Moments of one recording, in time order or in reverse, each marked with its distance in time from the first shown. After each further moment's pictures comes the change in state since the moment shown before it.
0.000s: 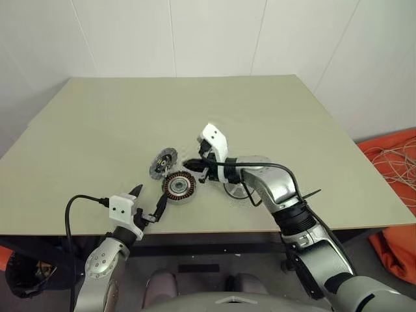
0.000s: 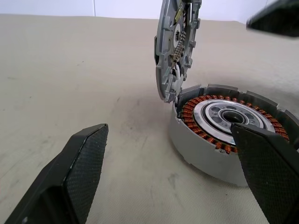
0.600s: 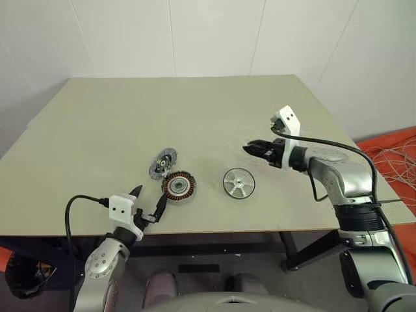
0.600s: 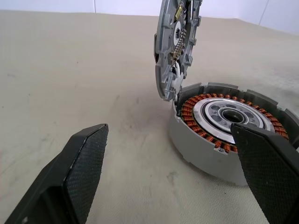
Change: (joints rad) left arm 0.007 0.000 -0.002 -0.030 -0.004 0.034 0.011; right arm 0.090 -0.388 -0.264 0.071 0.110 0.090 0.052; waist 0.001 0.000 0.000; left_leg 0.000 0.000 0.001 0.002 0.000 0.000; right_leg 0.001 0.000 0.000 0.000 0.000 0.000
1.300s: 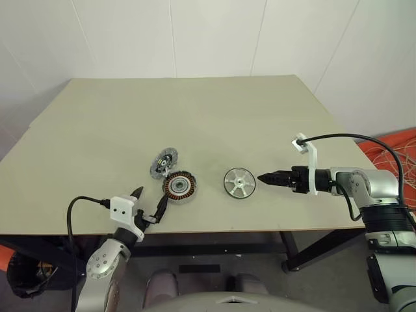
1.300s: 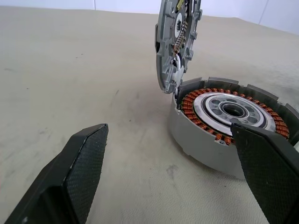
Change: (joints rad) left arm -0.006 -0.009 0.000 0.045 -0.002 -0.024 -0.011; right arm 0.017 -0.117 -0.014 0.177 0.145 0.337 0.207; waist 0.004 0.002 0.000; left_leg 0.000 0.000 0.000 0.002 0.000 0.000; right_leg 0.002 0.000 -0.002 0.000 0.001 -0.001
